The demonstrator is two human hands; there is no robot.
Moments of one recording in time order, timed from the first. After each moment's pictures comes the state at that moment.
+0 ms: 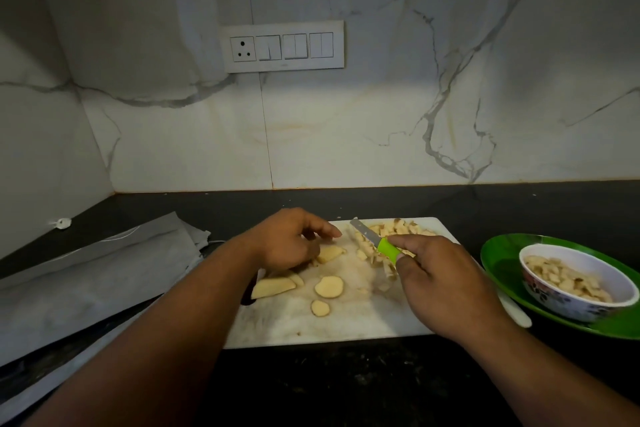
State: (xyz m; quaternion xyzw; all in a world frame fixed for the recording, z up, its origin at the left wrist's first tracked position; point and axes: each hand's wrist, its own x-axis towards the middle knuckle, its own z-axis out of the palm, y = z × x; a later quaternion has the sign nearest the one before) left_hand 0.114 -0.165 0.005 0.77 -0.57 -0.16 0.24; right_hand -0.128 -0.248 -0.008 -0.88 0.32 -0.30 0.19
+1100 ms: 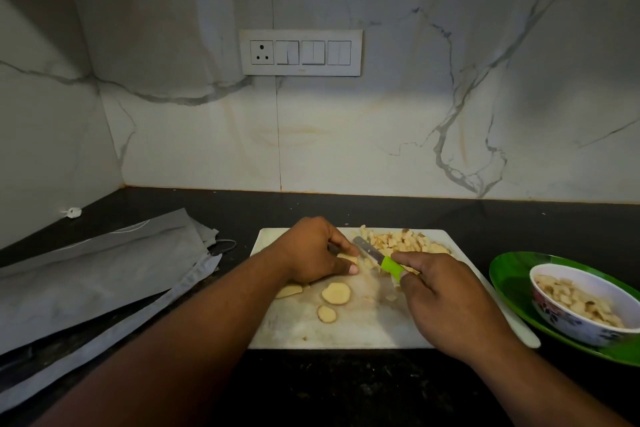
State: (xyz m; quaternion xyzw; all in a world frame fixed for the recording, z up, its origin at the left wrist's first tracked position) left_hand 0.101 -0.186 -0.015 0.77 -0.56 -0.12 0.28; right_hand -0.124 -0.250 -0.015 -0.89 0.31 -0.28 0.19
